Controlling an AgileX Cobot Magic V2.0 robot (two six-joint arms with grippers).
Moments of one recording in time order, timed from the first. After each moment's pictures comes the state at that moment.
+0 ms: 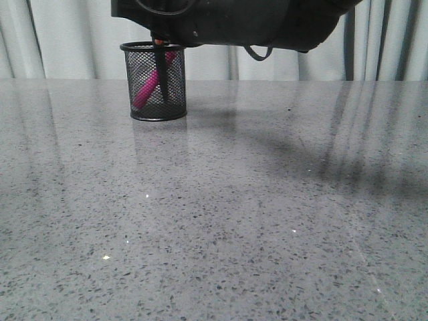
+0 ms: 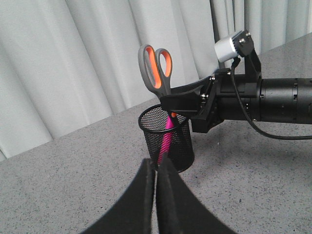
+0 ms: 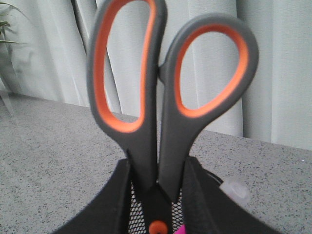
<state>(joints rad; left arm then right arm) 0.13 0.67 -0.66 -1.27 0.69 1.47 0.63 1.95 -1.28 0.22 -0.63 -0.08</state>
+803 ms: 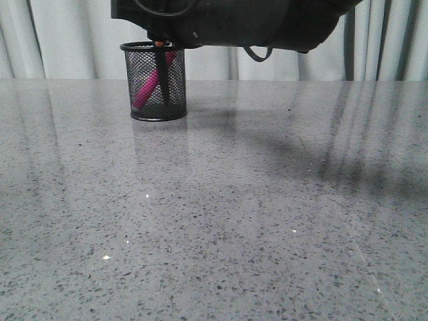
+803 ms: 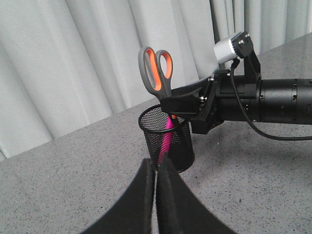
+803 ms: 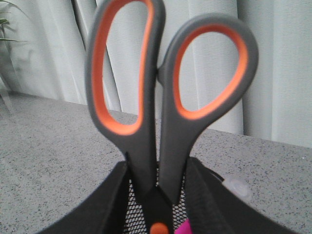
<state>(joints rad) 0.13 0.67 -0.66 -1.27 0.69 1.47 0.63 1.95 -1.28 0.22 -0.63 -0.08</state>
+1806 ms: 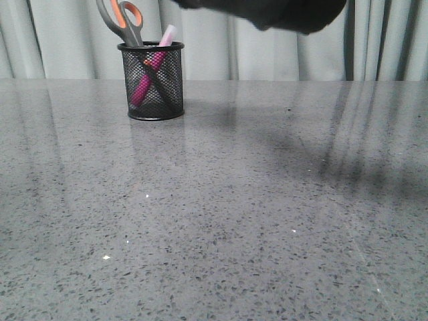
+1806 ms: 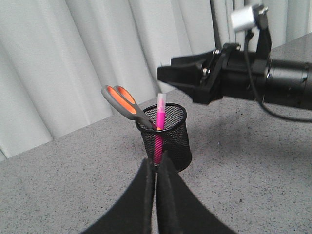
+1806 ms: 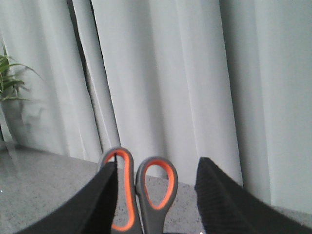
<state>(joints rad) 0.13 0.67 -0.66 -1.27 0.69 1.47 0.63 1.90 -1.28 0.22 -0.78 -0.08</state>
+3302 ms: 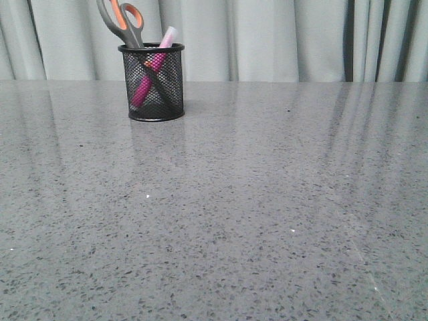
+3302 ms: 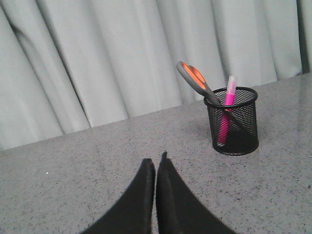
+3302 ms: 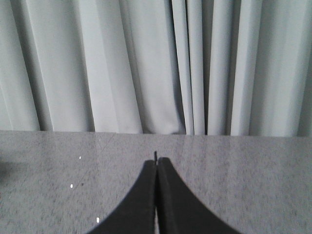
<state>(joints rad) 0.13 0.32 -0.34 -1.31 0.38 1.47 0.09 0.51 -0.21 0.31 -0.32 -0.30</state>
